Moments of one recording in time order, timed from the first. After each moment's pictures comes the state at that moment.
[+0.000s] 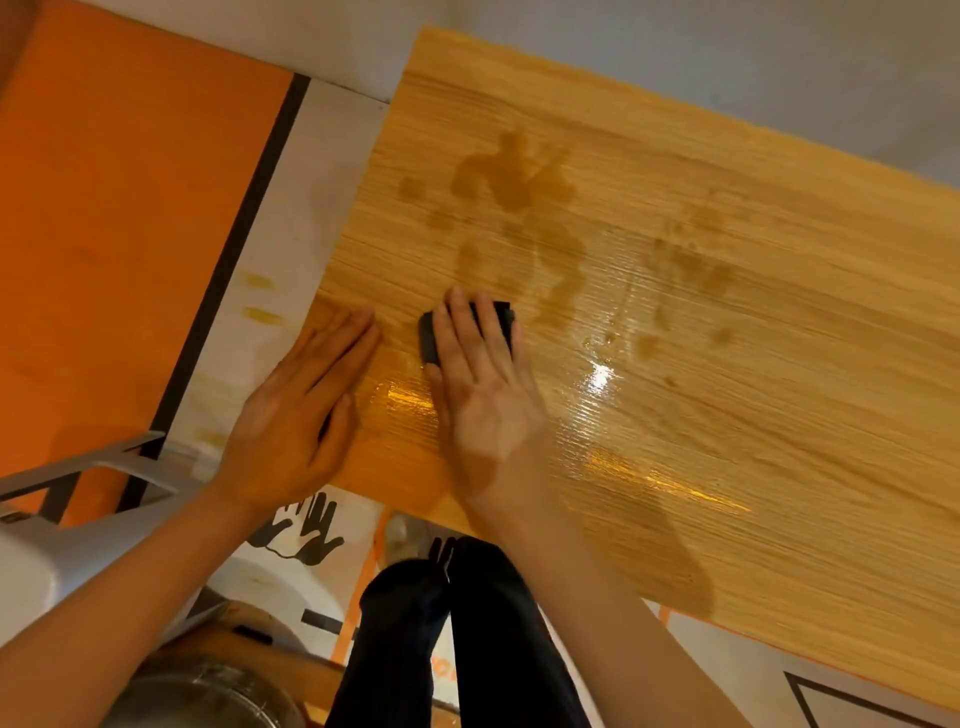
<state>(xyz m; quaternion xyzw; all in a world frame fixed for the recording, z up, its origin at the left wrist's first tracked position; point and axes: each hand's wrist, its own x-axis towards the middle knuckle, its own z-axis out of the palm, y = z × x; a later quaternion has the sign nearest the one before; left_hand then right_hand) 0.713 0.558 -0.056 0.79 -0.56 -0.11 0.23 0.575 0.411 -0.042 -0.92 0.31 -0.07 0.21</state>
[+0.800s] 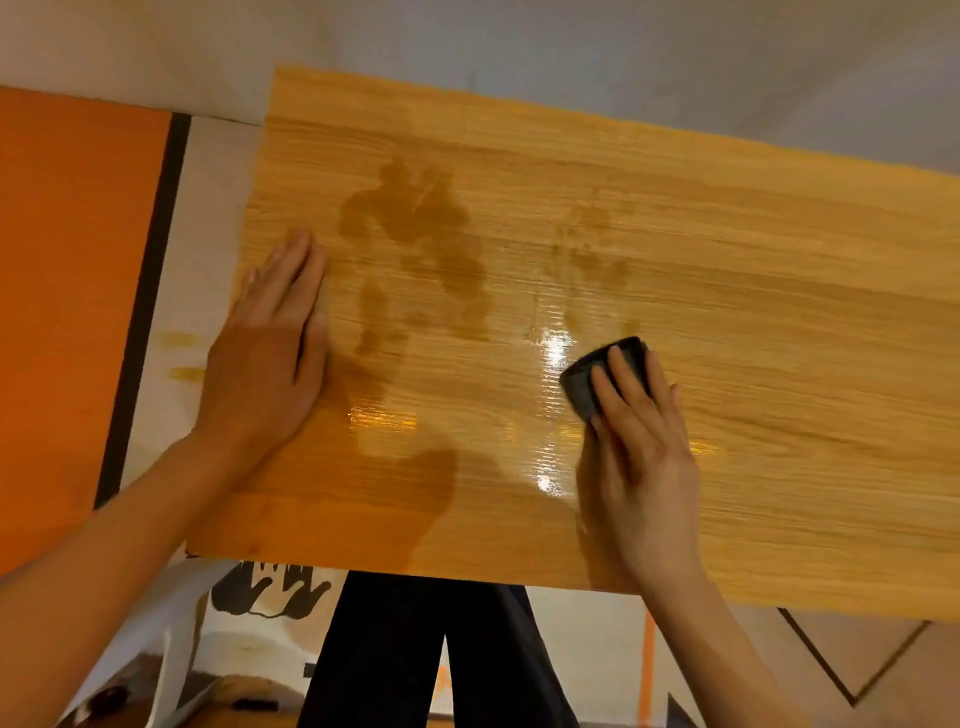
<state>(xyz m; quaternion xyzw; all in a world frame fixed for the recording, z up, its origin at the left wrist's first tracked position) 0.747 0.452 -0.052 0.81 -0.54 -0.13 0.21 0.438 0.351 -0.024 -0.83 0.47 -0.14 0.25</state>
